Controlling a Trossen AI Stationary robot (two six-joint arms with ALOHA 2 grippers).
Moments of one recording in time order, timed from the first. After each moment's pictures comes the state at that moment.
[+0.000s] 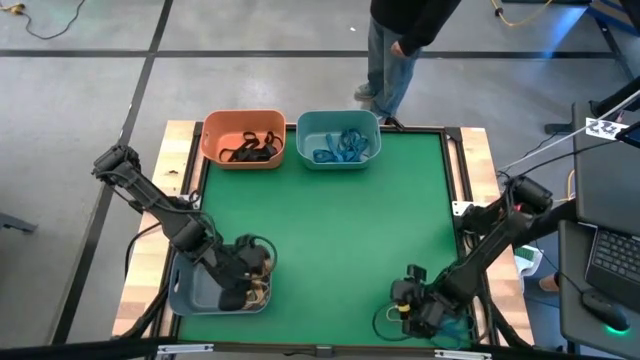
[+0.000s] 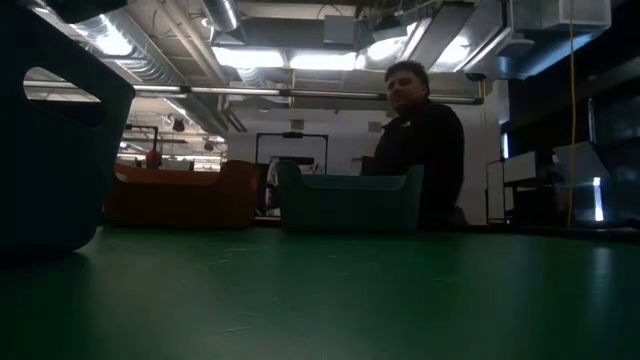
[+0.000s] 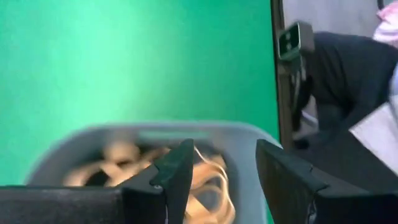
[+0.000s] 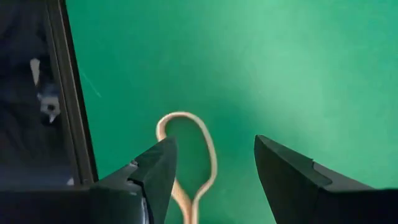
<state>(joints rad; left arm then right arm) -0.66 1.34 1.06 -0.67 -0.15 -0.73 0.89 1.64 1.03 -0.60 0.22 1.10</state>
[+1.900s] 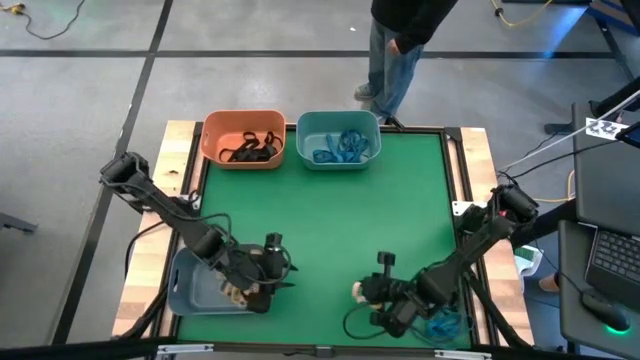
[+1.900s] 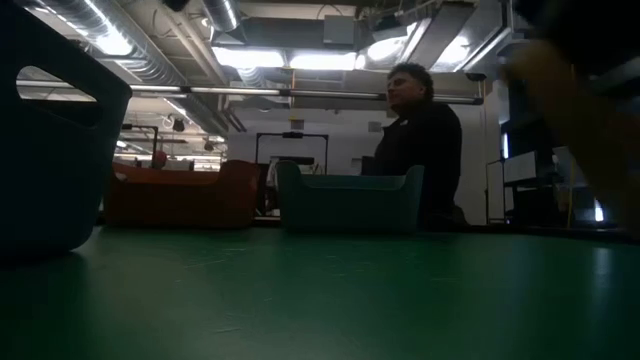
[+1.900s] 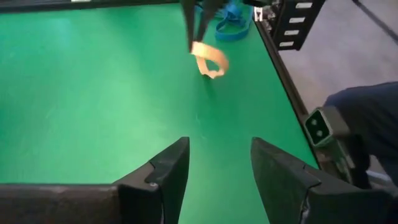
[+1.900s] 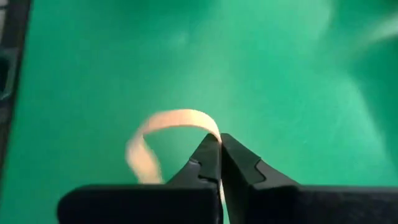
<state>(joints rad) -0.61 1.45 1.02 -0.23 -0.41 -0.32 0.76 1.78 1.27 -0.64 0.61 0.71</state>
